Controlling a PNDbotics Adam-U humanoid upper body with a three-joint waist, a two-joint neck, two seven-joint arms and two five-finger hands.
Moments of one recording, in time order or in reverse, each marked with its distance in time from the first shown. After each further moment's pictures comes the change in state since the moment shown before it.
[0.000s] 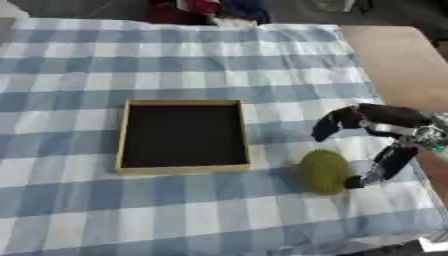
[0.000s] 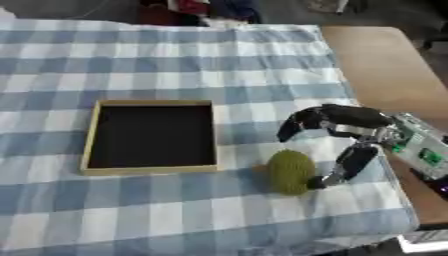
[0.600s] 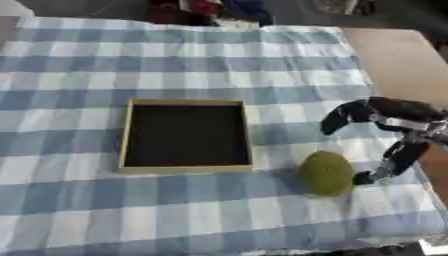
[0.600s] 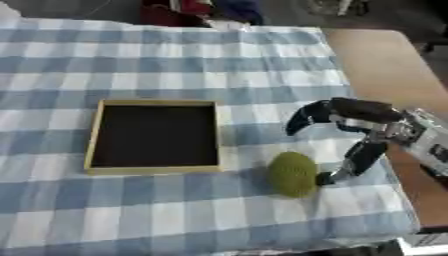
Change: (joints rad) left arm 0.000 0.000 0.002 0.000 -0.004 0.004 0.004; right arm -0.008 -0.022 -0.006 0.000 0.002 -0.008 -0.029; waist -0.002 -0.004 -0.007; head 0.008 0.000
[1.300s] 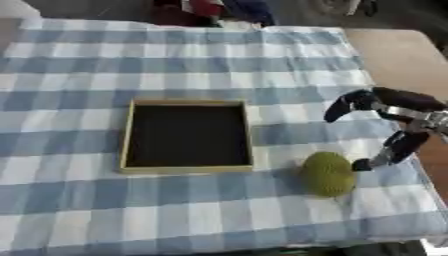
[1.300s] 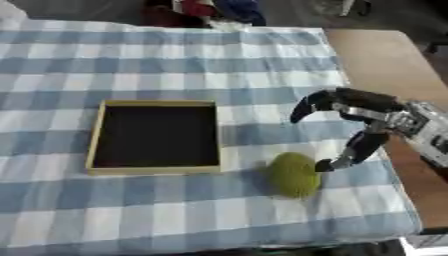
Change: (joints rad) left arm 0.002 -0.007 0.004 0.000 -0.001 0.002 0.006; right arm -0.043 -0.003 -0.024 0.034 -0.027 0.010 0.028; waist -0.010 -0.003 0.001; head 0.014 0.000
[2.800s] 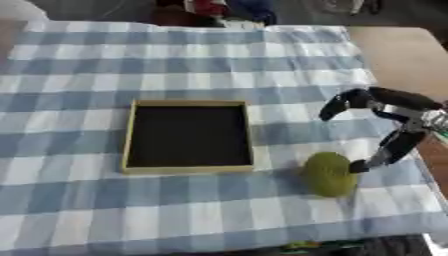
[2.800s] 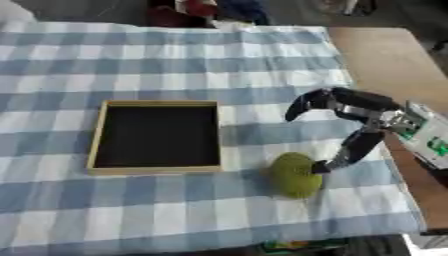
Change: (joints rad) left arm 0.001 -0.018 0.012 0.000 -0.002 -0.004 0.008; right arm 0.029 0.055 -0.068 0.009 -0.041 0.087 0.094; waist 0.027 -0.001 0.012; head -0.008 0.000
